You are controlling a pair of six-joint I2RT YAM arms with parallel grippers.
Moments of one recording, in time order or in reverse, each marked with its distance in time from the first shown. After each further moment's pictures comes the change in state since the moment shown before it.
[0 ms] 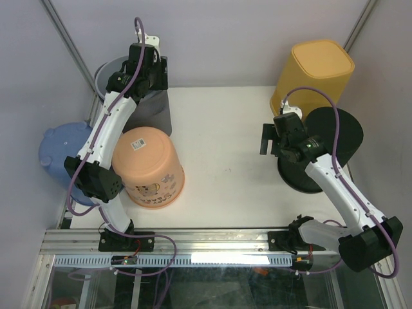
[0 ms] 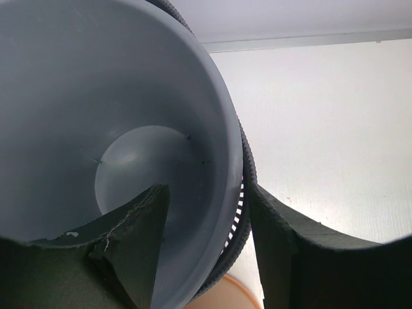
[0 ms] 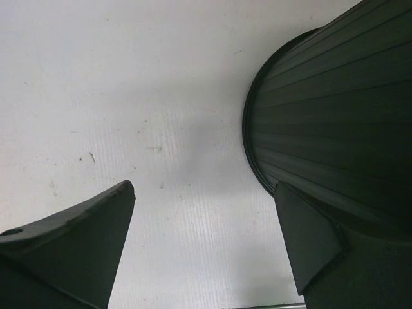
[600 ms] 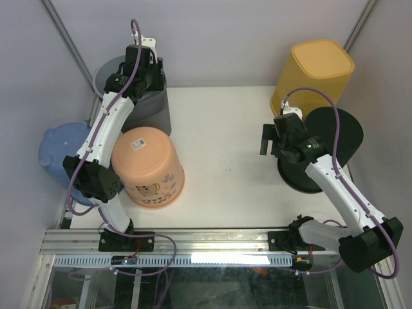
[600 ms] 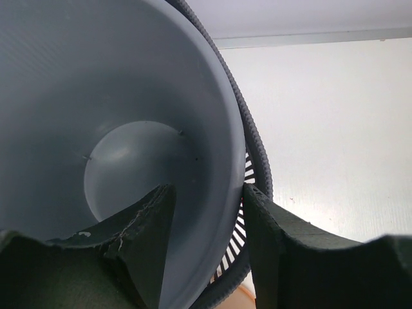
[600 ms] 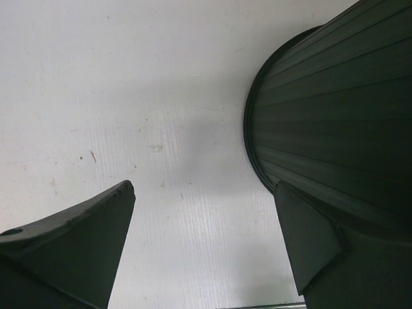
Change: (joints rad) left arm 0.037 -0.006 -0.049 0.034 0.036 0.002; right arm 0.000 -0.007 -0.004 0.000 -0.005 0.005
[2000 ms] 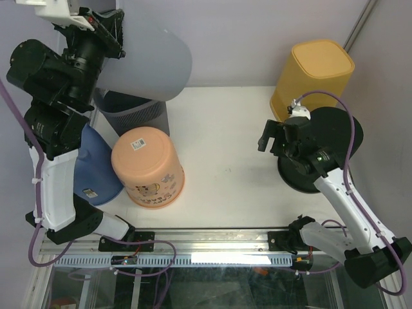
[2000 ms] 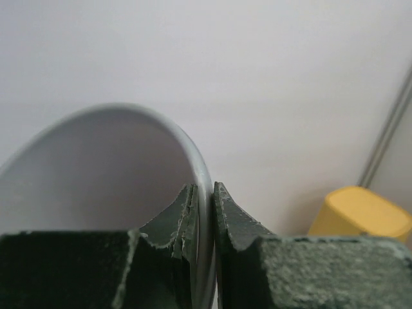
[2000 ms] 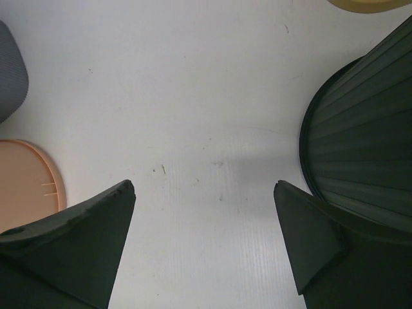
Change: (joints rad) left arm -0.260 -0.307 0.446 0.175 -0.094 0.156; right arm 0.000 -0.122 -0.044 0.120 -0.115 0.099
